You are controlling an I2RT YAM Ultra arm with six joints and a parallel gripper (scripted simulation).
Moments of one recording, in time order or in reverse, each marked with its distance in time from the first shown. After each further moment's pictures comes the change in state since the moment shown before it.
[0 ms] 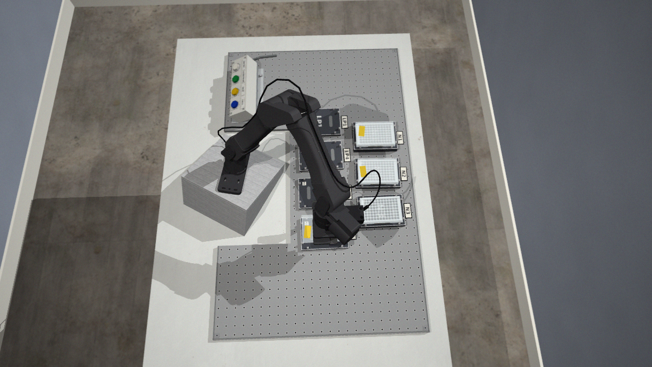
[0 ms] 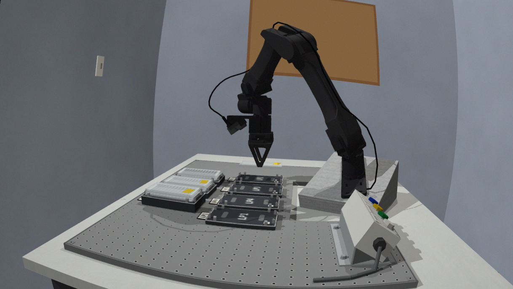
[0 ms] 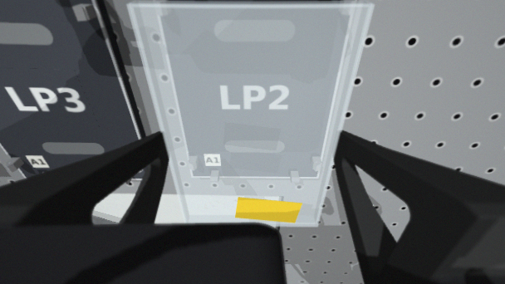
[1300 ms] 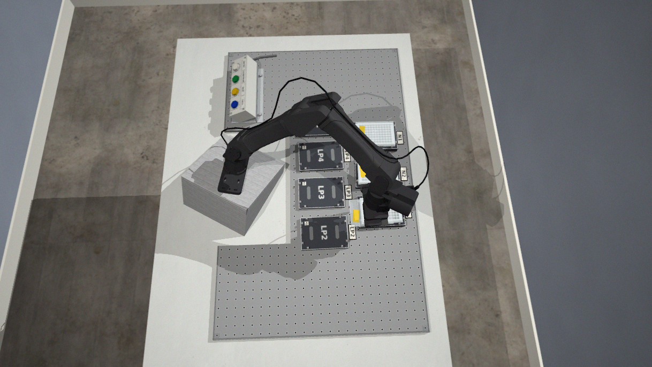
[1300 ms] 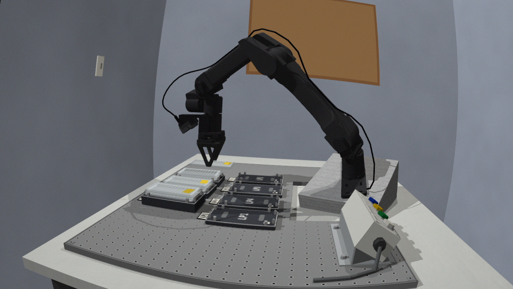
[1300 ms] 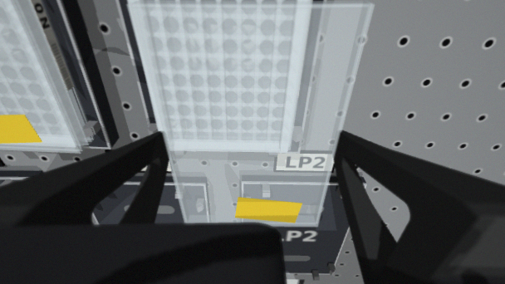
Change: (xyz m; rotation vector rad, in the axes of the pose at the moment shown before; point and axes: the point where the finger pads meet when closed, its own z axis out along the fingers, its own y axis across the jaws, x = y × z) arm -0.148 0.044 -0.003 0.019 -0.018 -0.028
